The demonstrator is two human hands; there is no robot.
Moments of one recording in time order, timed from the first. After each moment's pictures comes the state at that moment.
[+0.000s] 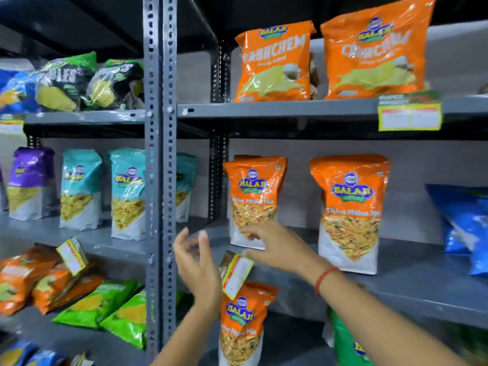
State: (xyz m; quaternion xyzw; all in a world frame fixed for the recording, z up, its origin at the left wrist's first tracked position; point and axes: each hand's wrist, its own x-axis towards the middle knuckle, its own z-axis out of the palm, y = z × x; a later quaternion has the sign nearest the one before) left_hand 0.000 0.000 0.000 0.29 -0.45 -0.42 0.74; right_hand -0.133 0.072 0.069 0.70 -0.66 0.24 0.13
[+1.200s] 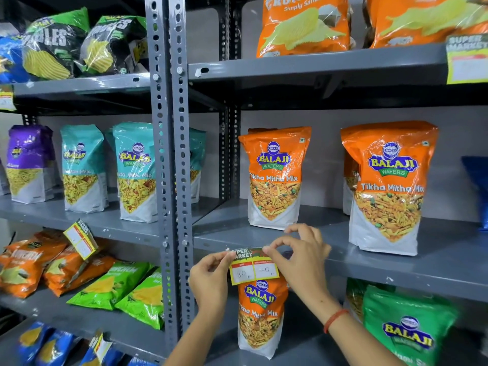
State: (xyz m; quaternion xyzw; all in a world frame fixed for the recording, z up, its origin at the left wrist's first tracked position) left_hand 0.015 -0.061 -0.080 0.36 -0.52 -0.49 0.60; right_hand -0.128 0.035 -0.037 0.48 -0.71 0.44 0.26
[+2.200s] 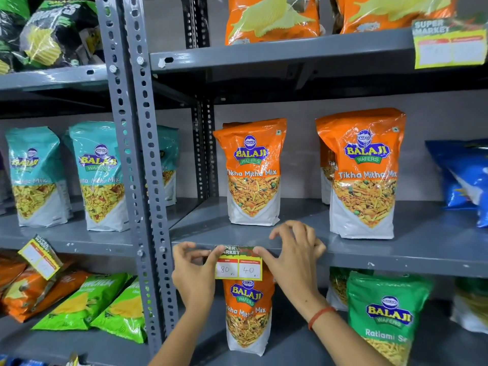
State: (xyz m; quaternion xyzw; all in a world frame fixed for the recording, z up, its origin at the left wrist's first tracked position) left_hand -0.001 -0.088 -0.081 0.35 -0.56 -0.41 0.63; right_hand -0.134 0.037 -0.050 0.40 -0.75 0.41 0.34
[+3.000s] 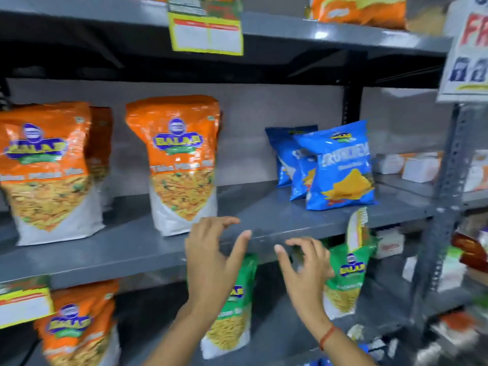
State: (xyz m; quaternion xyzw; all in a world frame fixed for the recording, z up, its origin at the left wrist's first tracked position) left_hand -0.222 0.182 -0.034 0.02 -0.78 -0.28 0.56; right_hand -0.329 0.322 -0.099 0.21 -0.72 0.53 0.39
